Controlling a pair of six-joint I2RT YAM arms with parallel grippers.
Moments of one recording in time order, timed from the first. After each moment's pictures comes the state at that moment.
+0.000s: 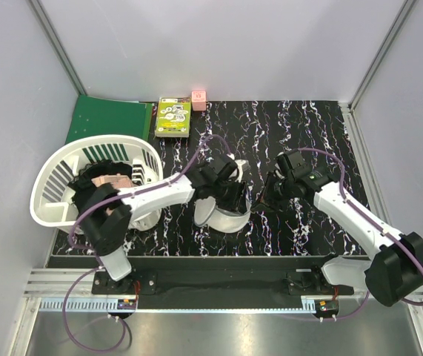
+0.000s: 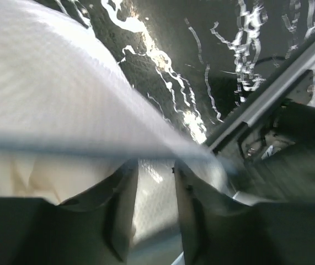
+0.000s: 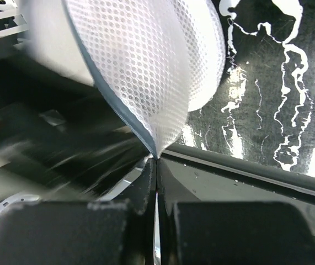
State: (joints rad) left arm -0.89 1.73 1.22 -0.40 0.33 -0.60; right arm 0.48 1.23 0.95 -0.74 -0.36 0.87
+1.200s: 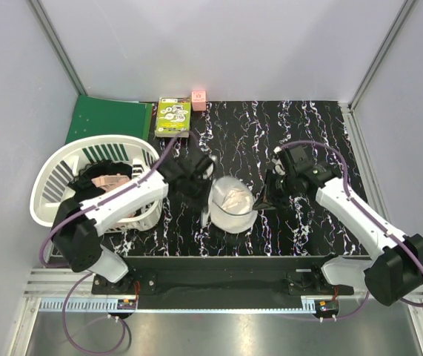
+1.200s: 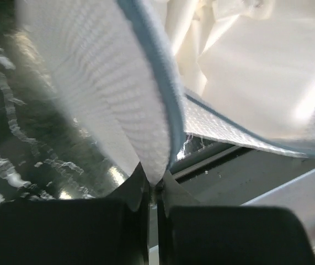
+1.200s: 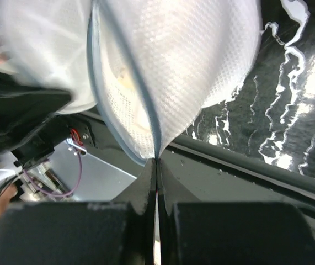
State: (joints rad) left arm -0.81 1.51 1.15 -0.81 0.13 -0.56; right arm 0.47 1.23 1.00 -0.82 -0.42 0.72
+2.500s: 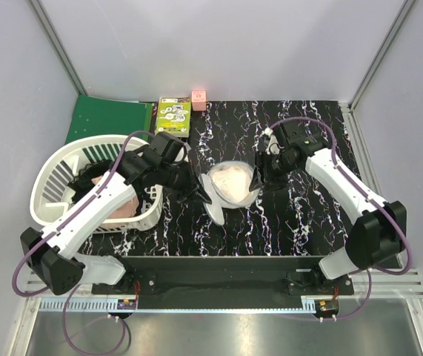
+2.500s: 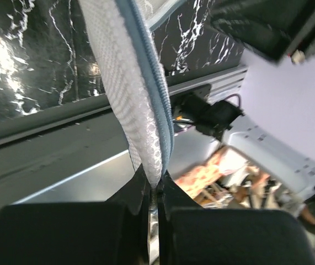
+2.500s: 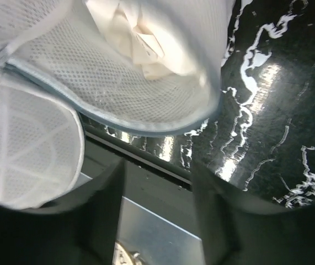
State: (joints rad) left arm -0.67 1.28 1.32 -0.97 0.44 -1.00; right arm 0.39 1.50 1.29 -0.95 -0.41 0.40
